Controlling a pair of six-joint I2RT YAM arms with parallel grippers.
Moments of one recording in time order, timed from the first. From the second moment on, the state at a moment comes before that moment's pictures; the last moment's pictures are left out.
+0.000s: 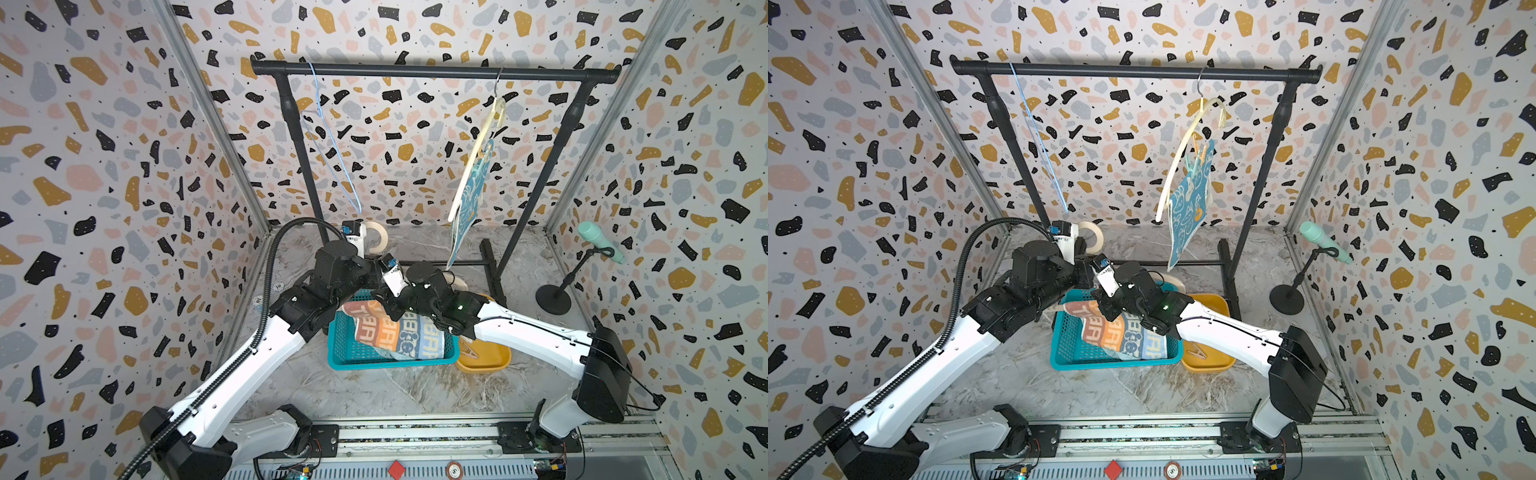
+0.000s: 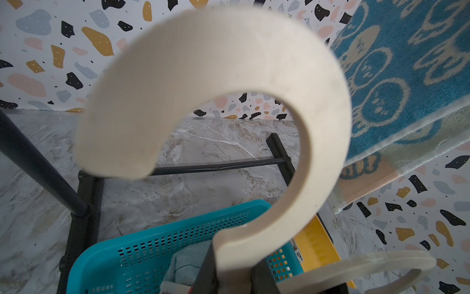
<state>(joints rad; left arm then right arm) -0.62 1.16 1.23 -0.46 -0.10 -0.43 0.99 1.58 1.30 -0.13 -0.06 0.08</state>
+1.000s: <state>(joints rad) -0.62 1.16 1.23 -0.45 -0.13 -0.43 1.00 1.55 1.29 -0.12 -0.03 0.08</state>
